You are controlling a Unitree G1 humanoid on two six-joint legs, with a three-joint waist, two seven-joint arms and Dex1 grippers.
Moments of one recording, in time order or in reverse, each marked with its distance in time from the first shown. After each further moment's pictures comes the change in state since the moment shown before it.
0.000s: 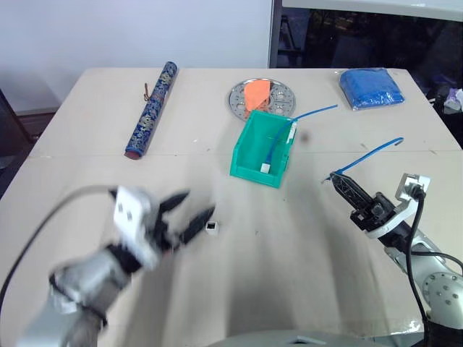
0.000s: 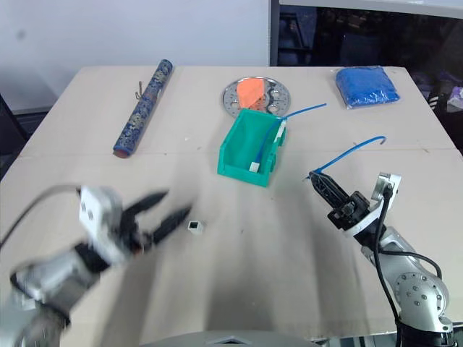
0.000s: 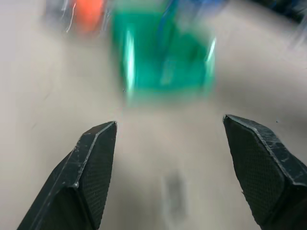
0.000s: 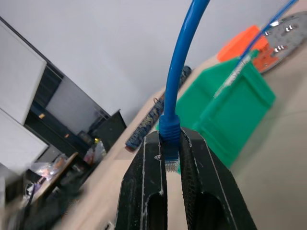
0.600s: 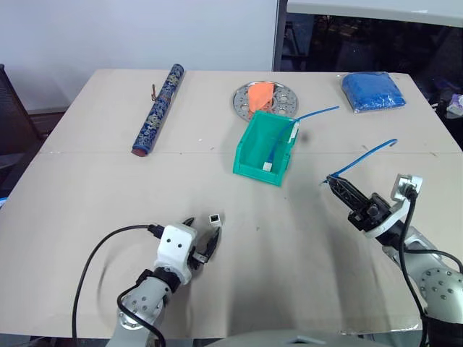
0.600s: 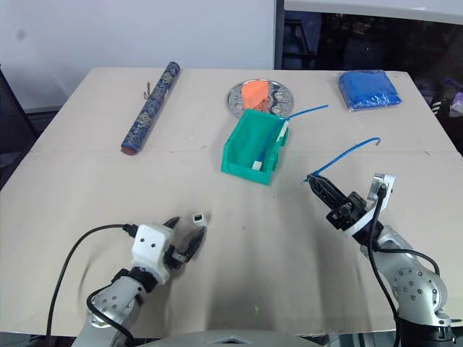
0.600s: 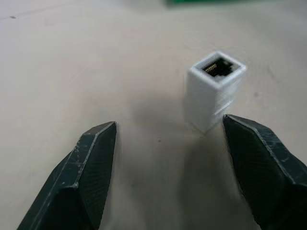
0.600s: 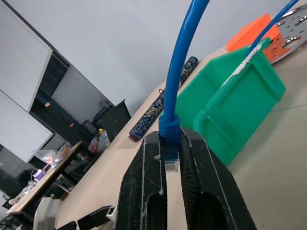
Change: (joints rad) left arm -0.144 -0.113 -0.315 0.406 0.392 -0.380 0.207; right arm -0.034 0.000 0.008 0.023 -0.031 0.021 0.033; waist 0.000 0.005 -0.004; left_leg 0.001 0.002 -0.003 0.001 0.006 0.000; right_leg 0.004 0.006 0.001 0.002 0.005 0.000
